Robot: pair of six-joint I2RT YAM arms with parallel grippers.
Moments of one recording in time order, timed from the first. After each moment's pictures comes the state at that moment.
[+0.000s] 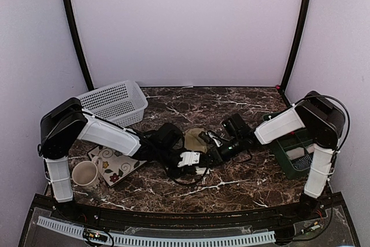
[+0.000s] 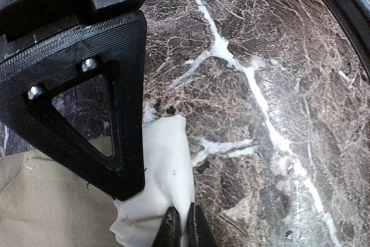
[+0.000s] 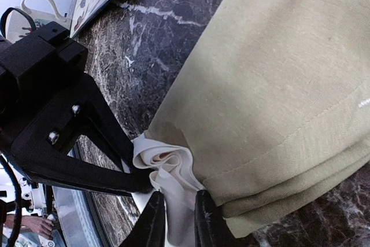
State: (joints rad) left arm -0.98 1.94 1.04 0.01 0.39 0.67; right arm 0.70 1.89 0.88 0.04 -0.76 0.31
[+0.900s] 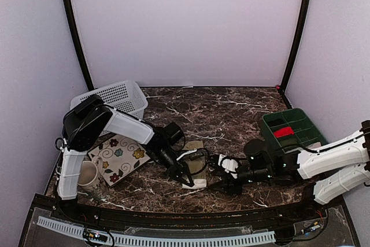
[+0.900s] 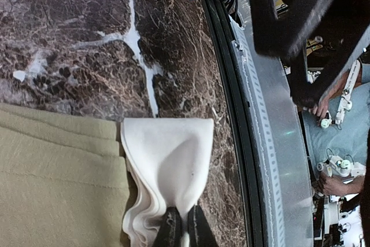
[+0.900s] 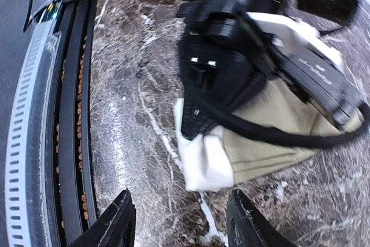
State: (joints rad) left arm -0.84 2.19 1.30 -0.44 1.09 0.36; right arm 1.09 1.24 0.42 0.21 -0.24 -0.10
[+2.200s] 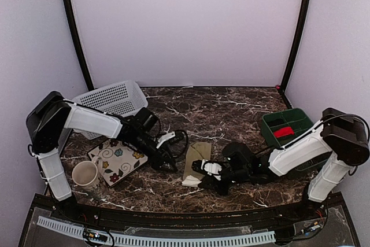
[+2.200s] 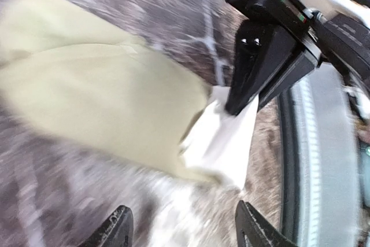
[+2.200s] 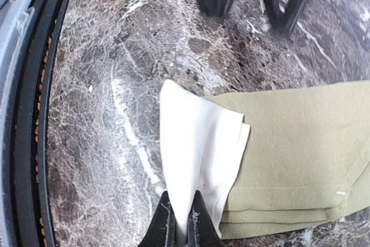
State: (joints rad) left arm -0.74 1.89 1.06 -0.31 0.85 0.30; right arm 1.09 1.62 0.54 0.36 -0.28 -0.18
